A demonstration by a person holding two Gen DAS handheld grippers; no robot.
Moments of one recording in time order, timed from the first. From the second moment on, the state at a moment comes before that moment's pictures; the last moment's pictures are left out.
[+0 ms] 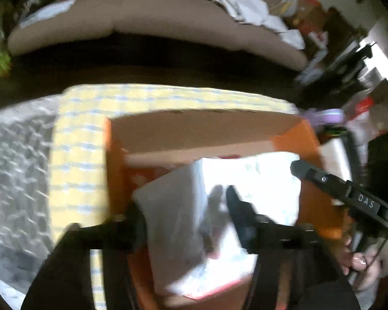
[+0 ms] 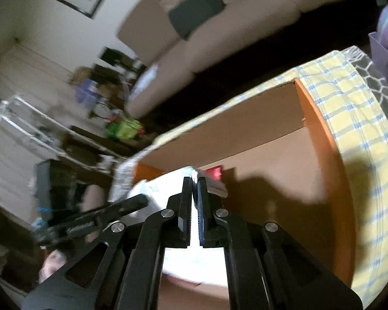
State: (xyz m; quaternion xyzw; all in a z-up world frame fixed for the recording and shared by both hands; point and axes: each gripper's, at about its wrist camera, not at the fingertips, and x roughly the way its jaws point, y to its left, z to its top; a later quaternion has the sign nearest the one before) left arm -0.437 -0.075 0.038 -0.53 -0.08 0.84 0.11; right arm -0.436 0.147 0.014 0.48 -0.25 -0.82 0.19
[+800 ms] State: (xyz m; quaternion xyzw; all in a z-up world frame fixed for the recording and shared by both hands) left arm -0.392 -0.073 0.073 -0.50 -0.09 0.85 0.16; right arm -0.472 0.120 -0.018 0.55 -0.21 -0.79 0.18
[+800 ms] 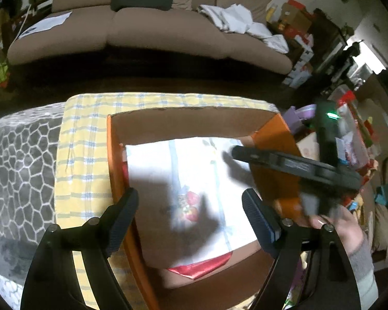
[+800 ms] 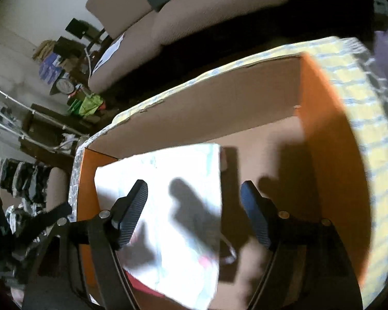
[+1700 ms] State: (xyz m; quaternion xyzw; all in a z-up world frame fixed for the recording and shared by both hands) left arm -0.339 -0.140 0.141 -0.32 -0.20 0.89 0.26; right arm -0.347 0.073 0.227 0.39 -0.11 -0.83 0.37
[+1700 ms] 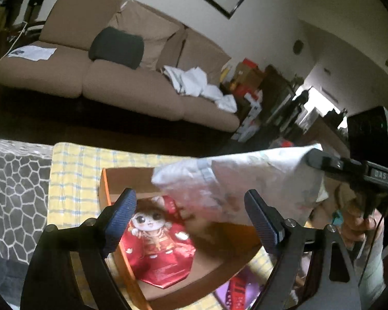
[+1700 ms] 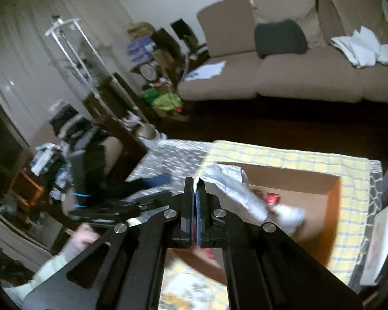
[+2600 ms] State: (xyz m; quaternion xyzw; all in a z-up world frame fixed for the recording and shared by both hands) left arm -0.374 -0.066 0.051 -0.48 -0.10 0.84 0.23; right arm -0.484 0.123 -0.011 0.55 -0.26 -0.77 0.19
